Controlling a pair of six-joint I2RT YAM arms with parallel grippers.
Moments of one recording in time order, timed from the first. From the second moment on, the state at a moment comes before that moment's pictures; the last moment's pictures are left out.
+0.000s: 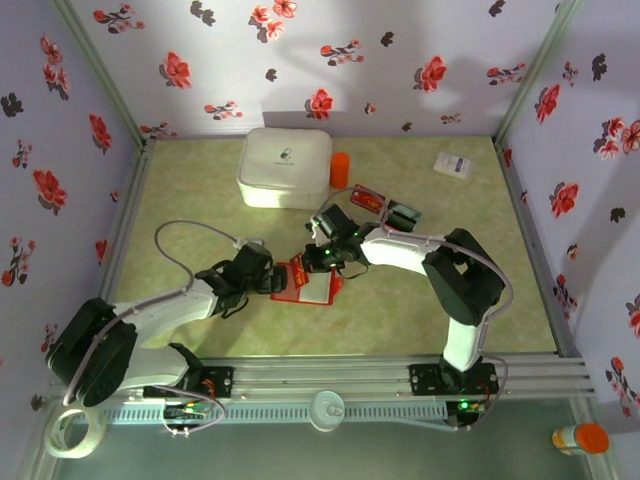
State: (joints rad) left arm -0.73 1.27 0.55 -0.24 -0.27 -0.60; right arm 0.79 1.83 1.11 -0.28 -0.39 0.58
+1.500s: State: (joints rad) left arm -0.75 1.40 0.57 -0.27 -0.30 -0.61; right arm 0.83 1.55 0.52 0.48 -0.16 1.06
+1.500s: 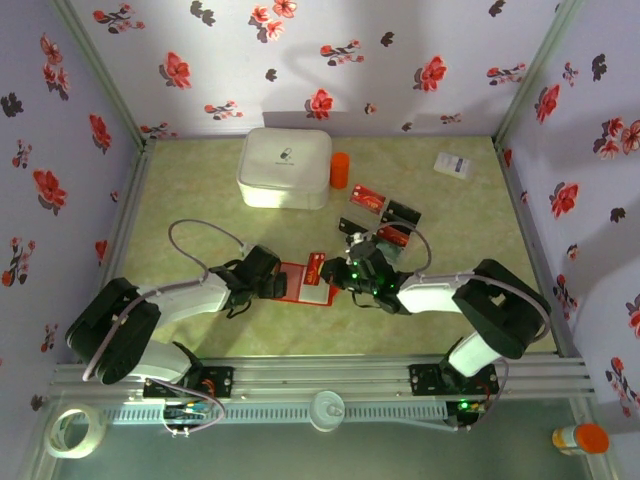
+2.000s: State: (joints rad) left arm -0.75 1.40 0.57 -0.27 -0.30 -0.62; right arm 0.84 1.64 0.51 0.62 -0.14 1.13
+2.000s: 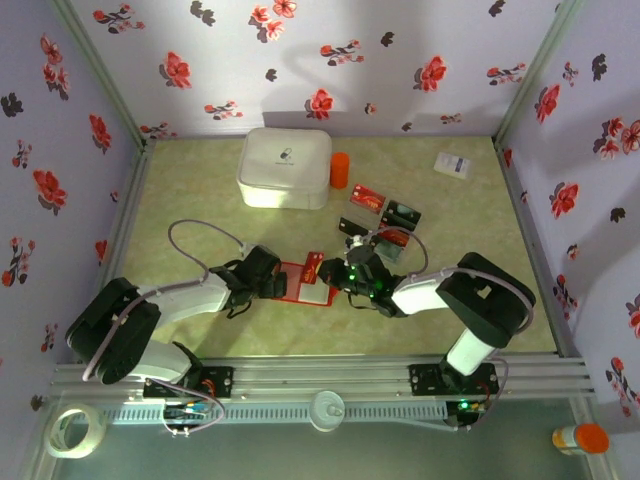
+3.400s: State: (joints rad) left arm -0.75 1.40 0.56 -0.26 -0.31 -0.62; right arm 0.87 1.74 0.47 0.78 -0.14 1.22
